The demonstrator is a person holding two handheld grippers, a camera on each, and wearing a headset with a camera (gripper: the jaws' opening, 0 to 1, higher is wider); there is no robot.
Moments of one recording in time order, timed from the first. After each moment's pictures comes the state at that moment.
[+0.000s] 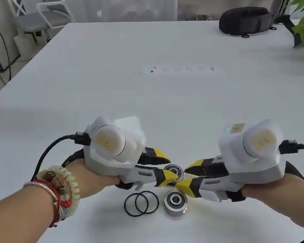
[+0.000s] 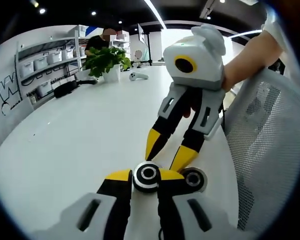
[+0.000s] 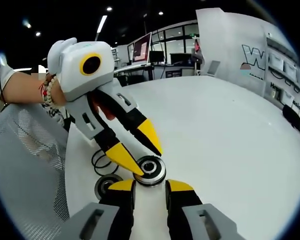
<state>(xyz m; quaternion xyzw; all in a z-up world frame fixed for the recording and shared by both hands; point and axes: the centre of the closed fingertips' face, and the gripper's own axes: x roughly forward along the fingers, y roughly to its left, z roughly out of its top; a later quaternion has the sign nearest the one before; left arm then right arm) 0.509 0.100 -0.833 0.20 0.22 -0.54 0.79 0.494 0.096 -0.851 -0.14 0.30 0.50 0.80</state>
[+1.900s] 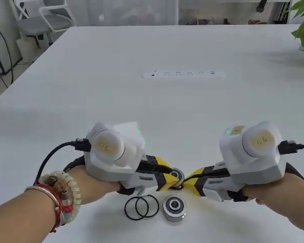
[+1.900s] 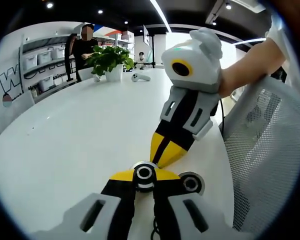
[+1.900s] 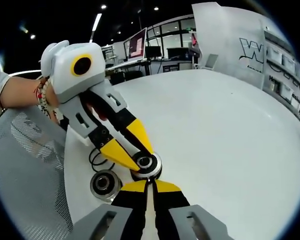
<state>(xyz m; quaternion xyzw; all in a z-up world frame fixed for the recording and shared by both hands) 0.505 0.099 -0.835 0.17 0.23 -0.53 0.80 0.497 0.089 -0.856 -0.13 0.33 0.49 0.80</state>
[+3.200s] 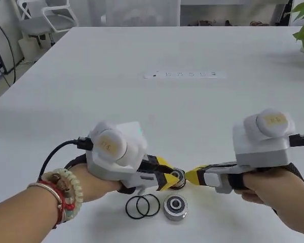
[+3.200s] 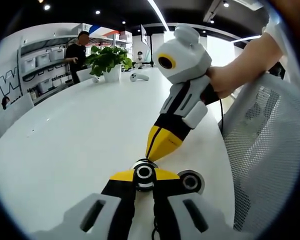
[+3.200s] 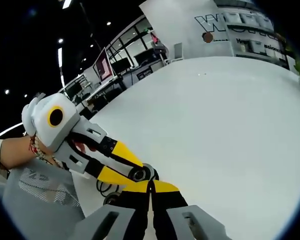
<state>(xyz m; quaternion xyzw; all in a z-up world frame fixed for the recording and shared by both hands) 0.503 0.099 -0.835 0.18 0.22 -0.54 0.79 0.503 0.087 -0.840 0.05 0.39 0.42 0.82</state>
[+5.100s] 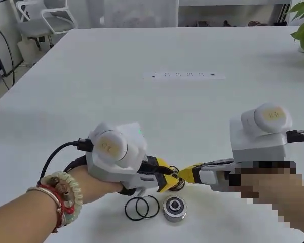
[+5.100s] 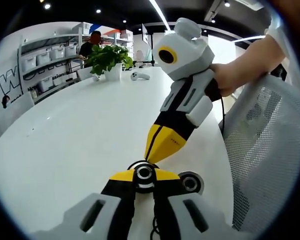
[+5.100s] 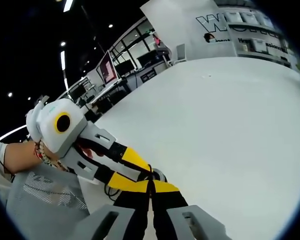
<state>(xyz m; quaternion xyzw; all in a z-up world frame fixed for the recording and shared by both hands) 0.504 0.097 -0.835 0.18 0.23 -0.53 0.79 0.501 0.095 -0.832 0.06 0.38 0.43 0.81</state>
